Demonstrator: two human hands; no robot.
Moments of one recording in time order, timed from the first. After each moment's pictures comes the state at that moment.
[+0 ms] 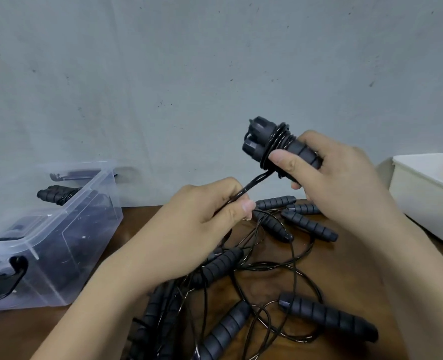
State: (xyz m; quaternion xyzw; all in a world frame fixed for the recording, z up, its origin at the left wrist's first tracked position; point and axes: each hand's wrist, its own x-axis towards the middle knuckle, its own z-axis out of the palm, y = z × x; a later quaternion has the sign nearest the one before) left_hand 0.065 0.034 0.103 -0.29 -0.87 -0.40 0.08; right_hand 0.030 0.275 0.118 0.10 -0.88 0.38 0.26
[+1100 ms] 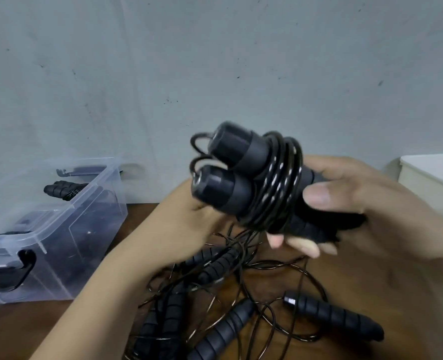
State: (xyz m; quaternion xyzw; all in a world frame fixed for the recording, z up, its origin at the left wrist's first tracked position) left_hand 0.055 0.022 0.093 -0.31 -0.85 -0.41 0.14; right_hand 0.074 0.269 0.133 0.43 -0.65 0.61 -0.13
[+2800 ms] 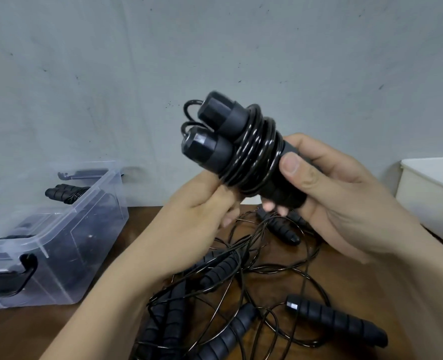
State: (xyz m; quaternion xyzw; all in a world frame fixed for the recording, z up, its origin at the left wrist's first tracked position) left_hand 0.055 0.030 0.097 -0.24 -0.83 -0.51 0.07; right_hand 0.047 0.254 0.111 0.34 -0.63 0.70 0.01
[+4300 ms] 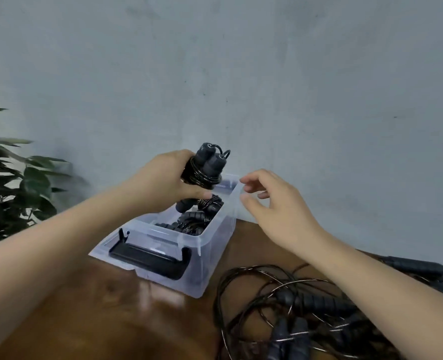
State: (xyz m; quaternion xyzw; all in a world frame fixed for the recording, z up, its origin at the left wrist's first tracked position) left_hand 0.042 -0.246 0.156 0.03 -0.97 -0.16 0.19; right_hand -0.045 -0.005 0.089 0.40 -0.79 0.43 0.16
